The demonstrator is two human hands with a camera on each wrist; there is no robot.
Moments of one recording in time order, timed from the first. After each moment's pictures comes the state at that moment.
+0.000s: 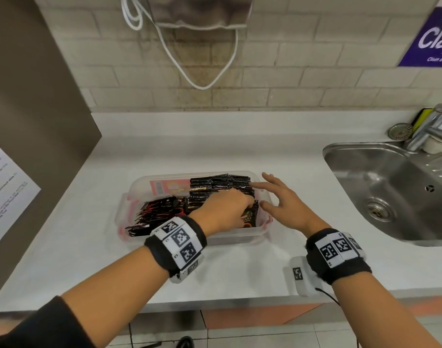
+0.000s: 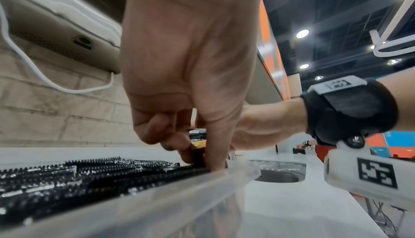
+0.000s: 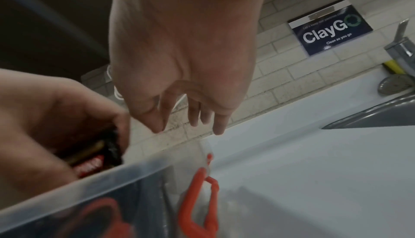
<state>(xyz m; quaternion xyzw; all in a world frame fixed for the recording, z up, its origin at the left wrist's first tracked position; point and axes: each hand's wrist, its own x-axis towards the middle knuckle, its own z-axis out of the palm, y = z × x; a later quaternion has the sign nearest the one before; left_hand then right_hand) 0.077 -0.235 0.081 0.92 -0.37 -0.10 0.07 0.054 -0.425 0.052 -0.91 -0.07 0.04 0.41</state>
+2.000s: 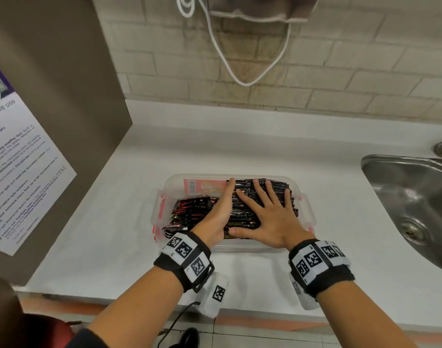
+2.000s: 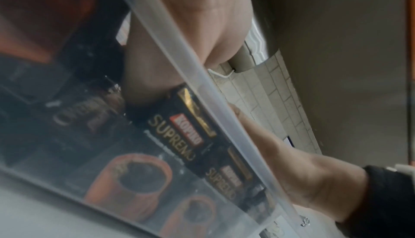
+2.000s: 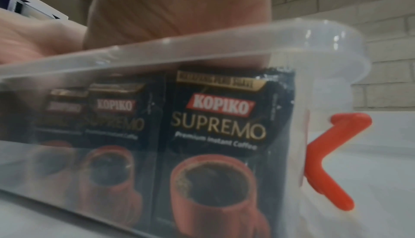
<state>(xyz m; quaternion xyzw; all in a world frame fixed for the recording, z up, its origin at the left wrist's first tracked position) 0.094 -0.170 0.040 0.60 0.18 -0.27 0.73 0.087 -0.327 0.012 -0.98 -0.14 0.12 0.06</state>
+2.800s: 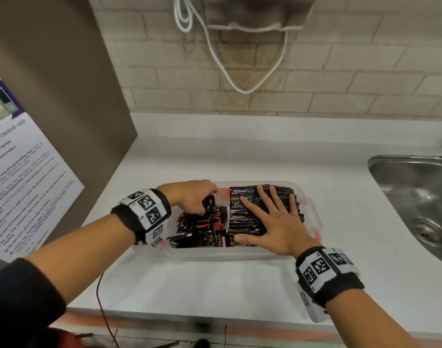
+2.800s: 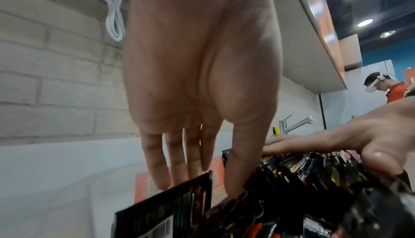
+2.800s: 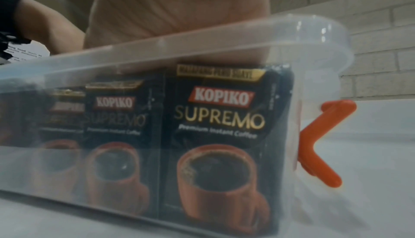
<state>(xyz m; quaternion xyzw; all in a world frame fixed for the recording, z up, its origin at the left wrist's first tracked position) 0.158 -0.091 0.092 0.93 -0.22 -0.29 0.02 0.086 -0.330 0.009 -0.98 -0.14 0.09 0.07</state>
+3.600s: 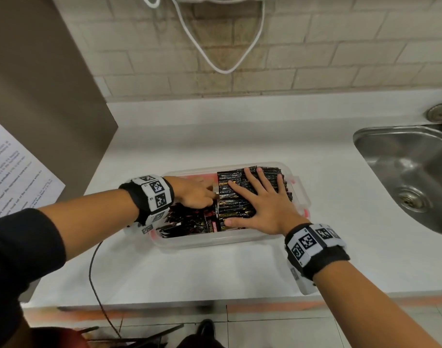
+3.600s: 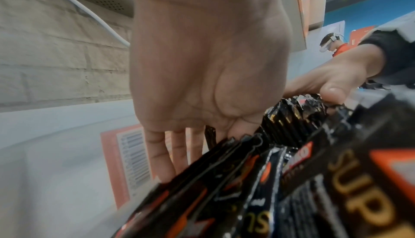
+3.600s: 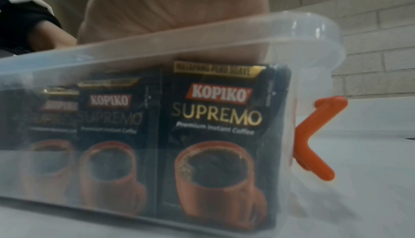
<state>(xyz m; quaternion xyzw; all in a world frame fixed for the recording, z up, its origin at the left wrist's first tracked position) 0.165 -0.118 0.058 0.87 -0.33 -0.35 -0.11 0.086 -0.329 0.007 -0.98 -0.14 0.09 0.09</state>
